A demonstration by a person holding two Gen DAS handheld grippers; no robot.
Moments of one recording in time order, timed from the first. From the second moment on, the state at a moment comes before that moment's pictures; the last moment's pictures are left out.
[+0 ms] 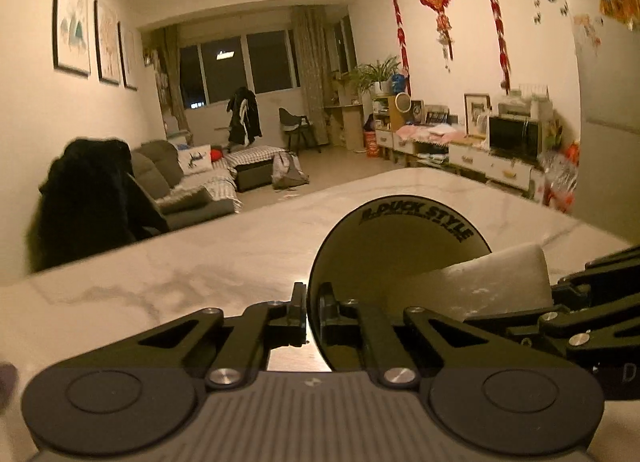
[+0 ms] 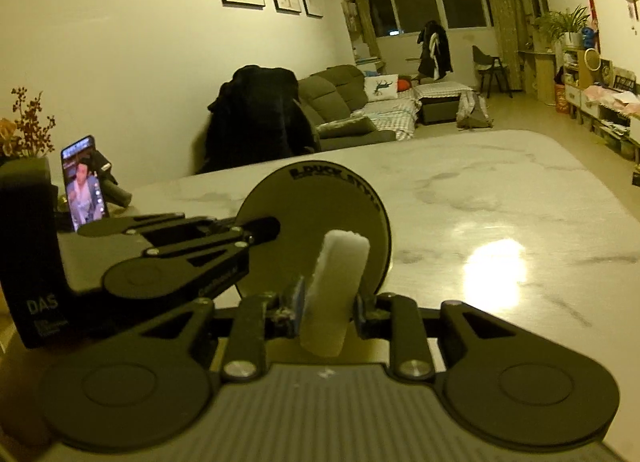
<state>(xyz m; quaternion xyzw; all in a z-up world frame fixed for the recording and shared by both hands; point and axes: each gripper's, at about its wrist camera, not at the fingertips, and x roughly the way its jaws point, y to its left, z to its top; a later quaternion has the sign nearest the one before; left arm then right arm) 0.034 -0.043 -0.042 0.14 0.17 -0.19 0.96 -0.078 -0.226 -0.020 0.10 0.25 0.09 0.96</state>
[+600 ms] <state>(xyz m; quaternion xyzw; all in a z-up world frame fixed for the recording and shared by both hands) 0.024 -0.043 -0.066 0.15 0.05 -0.30 0.94 -0.077 -0.227 -0.027 0.10 0.26 0.09 0.96</state>
